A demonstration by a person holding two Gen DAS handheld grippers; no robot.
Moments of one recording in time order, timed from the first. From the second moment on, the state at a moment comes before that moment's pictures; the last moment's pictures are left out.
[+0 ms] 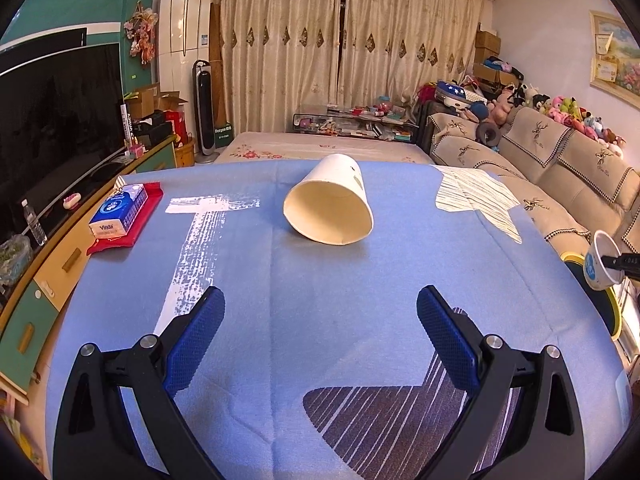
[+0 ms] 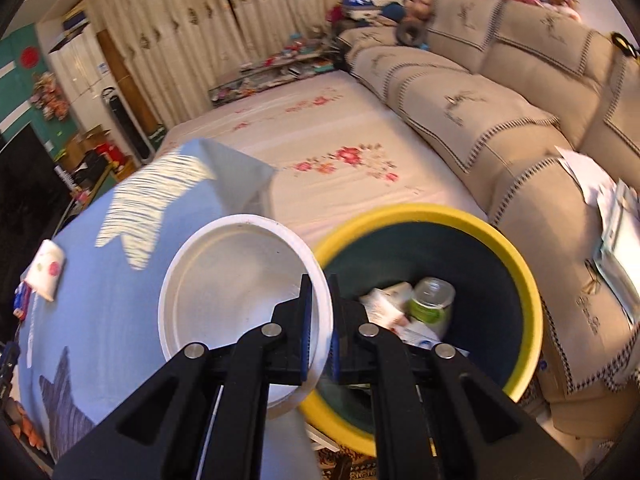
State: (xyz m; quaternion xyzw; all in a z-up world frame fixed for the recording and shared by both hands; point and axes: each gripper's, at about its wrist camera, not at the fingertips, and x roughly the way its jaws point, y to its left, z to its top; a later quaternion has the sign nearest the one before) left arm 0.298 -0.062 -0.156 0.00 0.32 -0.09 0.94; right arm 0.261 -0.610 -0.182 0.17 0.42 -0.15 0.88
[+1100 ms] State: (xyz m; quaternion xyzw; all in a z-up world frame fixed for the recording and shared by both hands) left arm 0.300 -0.087 -0.150 0.01 0.35 -0.12 0.93; right arm 0.226 -0.529 -0.158 0.13 0.32 -0.13 0.93
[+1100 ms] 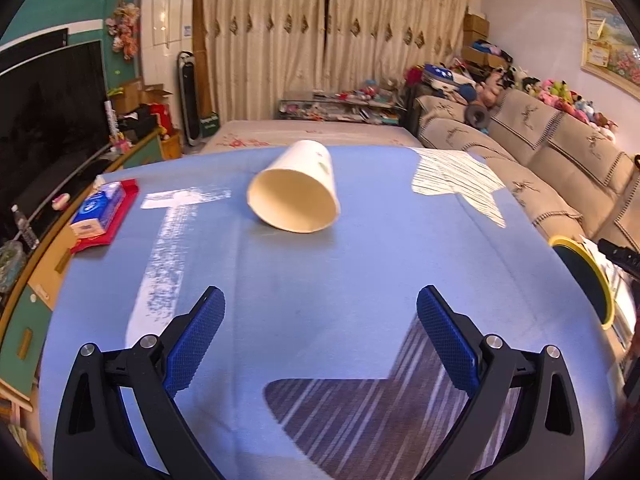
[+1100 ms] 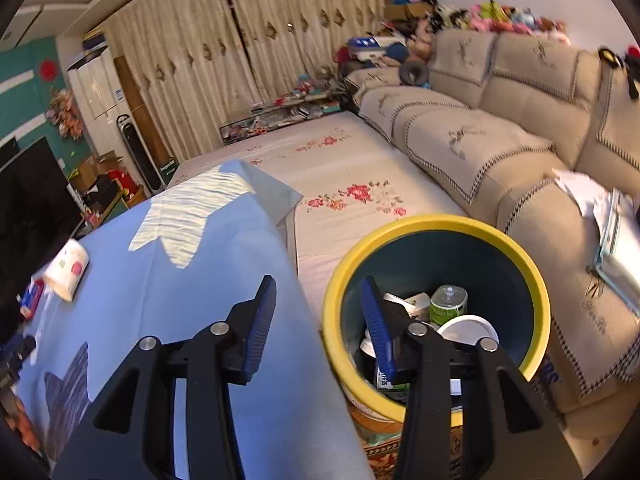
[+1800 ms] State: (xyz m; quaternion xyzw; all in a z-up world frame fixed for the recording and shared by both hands) left arm 0.430 -0.125 -0.161 -0.03 0.41 -0.09 0.91; right arm 0.224 -0.504 -0.163 0.10 0.30 -0.11 0.94
